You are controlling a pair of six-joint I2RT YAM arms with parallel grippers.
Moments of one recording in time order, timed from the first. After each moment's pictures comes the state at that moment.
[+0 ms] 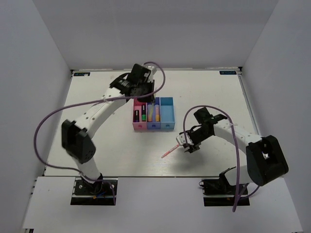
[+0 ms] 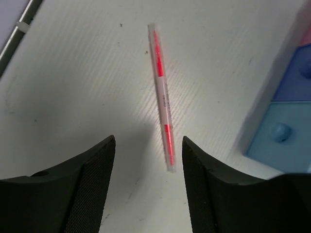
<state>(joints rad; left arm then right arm) -0.60 1.68 1.65 -0.79 0.08 -0.38 0.47 1.39 0.78 -0.80 -0.82 -1.67</state>
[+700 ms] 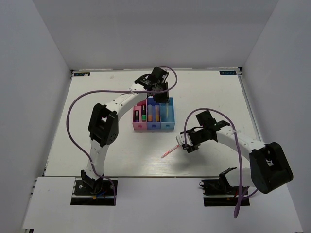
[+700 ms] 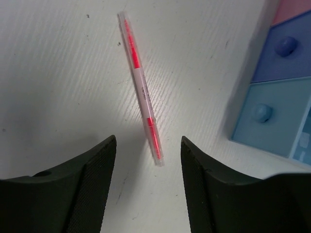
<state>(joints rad) -0.64 2.13 1.93 -0.69 0.09 -0.58 0.47 1.30 0.67 -0.56 -0.80 -1.52</state>
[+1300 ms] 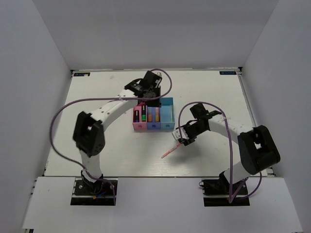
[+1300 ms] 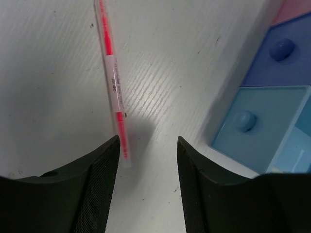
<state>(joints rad) -0.66 1.94 1.74 -0.69 0.00 -0.53 0.48 1.50 0.83 -0.61 -0.77 -1.63</state>
